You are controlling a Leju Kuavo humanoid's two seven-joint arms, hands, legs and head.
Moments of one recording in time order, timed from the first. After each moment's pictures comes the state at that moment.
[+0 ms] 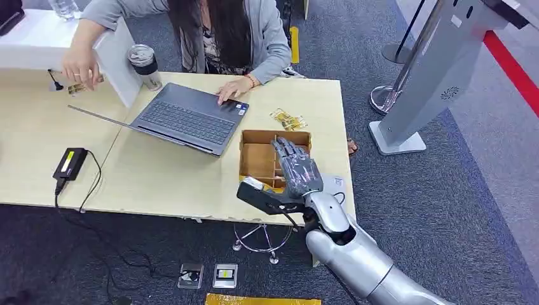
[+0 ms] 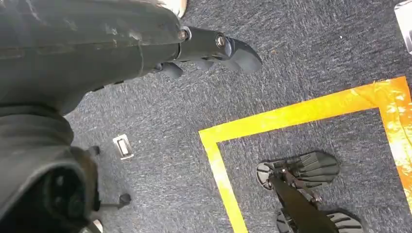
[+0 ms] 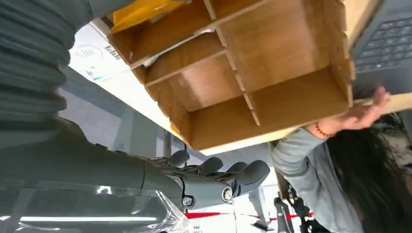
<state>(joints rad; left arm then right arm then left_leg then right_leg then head) -0.23 0.39 -1.44 -0.16 1.12 -0.11 -0.07 -0.57 -0.05 0.72 -1.11 1.10 -0.14 0.23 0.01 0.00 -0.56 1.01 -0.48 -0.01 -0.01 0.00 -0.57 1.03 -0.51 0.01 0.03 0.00</state>
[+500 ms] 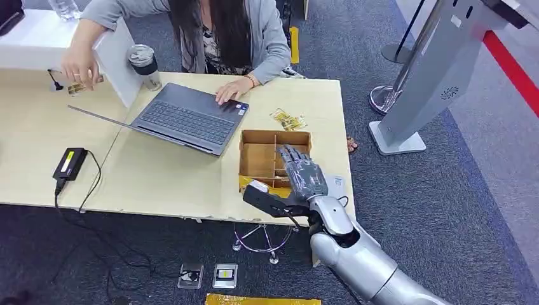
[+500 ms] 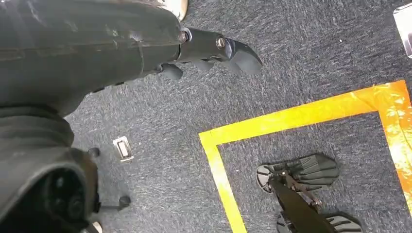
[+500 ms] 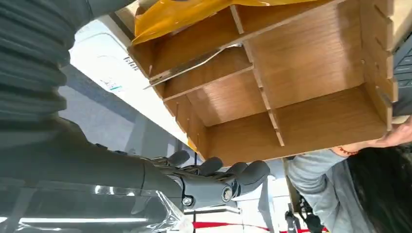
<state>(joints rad) -0.24 0.40 -1.44 -0.16 1.12 -0.12 -0.07 -0.55 -0.08 0.72 -1.10 1.08 -0.12 0.25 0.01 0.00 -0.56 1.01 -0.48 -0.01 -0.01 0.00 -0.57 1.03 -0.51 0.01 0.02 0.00</state>
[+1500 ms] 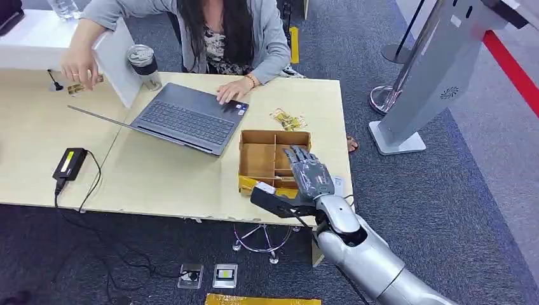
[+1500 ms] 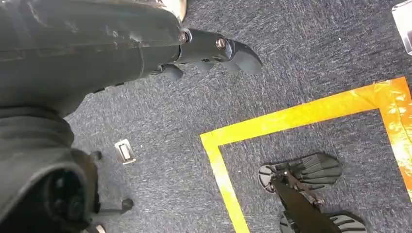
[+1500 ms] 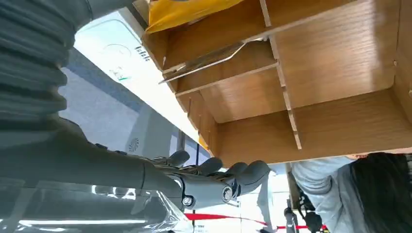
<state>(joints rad) -0.25 0.40 -1.46 -0.16 1.12 -0.12 -0.07 -0.55 -0.11 0.70 -1.10 1.12 -0.08 0.22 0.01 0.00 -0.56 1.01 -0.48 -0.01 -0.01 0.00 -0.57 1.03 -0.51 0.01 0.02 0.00</state>
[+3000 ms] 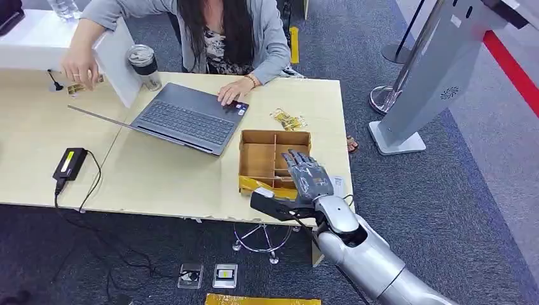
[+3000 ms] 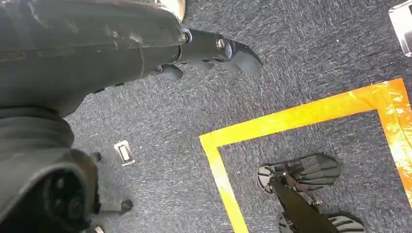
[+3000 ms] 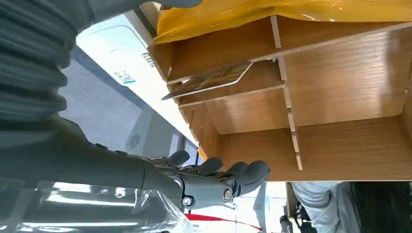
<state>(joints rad) -0.25 0.40 -1.46 -0.16 1.12 -0.12 -0.07 -0.55 -0.11 0.70 -1.10 1.15 -0.02 0.22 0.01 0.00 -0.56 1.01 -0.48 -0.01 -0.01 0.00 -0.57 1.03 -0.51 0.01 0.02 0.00</state>
